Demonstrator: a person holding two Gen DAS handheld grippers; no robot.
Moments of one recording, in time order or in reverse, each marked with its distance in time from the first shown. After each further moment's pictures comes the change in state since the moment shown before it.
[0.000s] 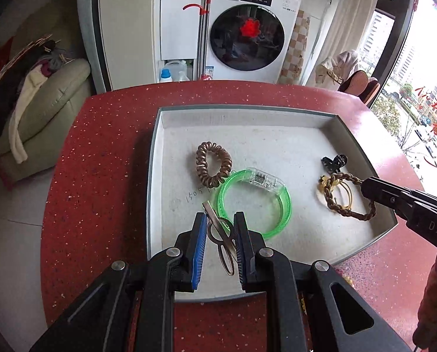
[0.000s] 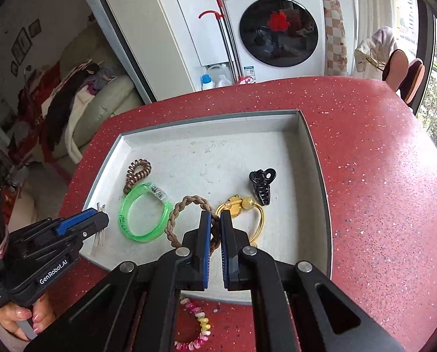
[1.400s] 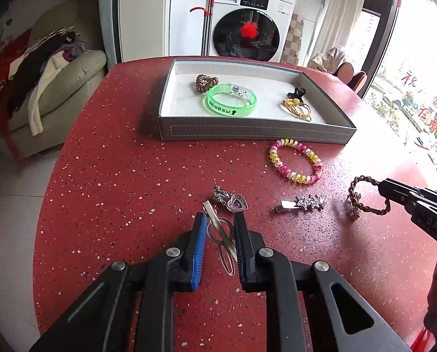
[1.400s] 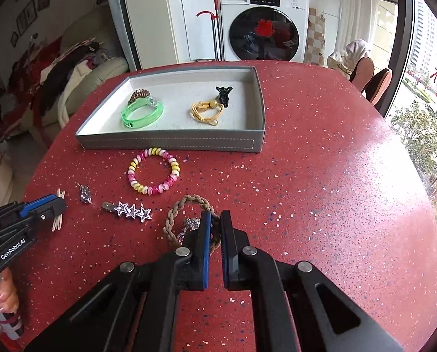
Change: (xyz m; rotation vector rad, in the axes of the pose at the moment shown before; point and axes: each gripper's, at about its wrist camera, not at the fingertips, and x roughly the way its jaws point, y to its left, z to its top) left arm -0.086 -0.020 -0.147 -0.024 -0.055 0.002; right arm -0.108 -0.004 -0.144 -0.112 -0.047 -0.134
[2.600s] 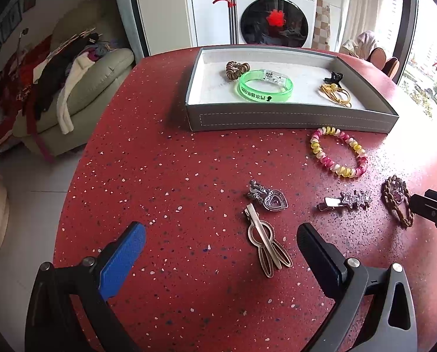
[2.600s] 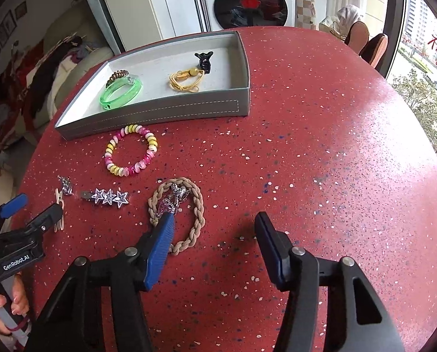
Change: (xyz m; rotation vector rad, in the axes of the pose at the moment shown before) left arm 0.024 -0.002 -0.001 0.011 0.044 0.215; right arm 0.038 -0.013 -0.017 0.077 0.137 -0.005
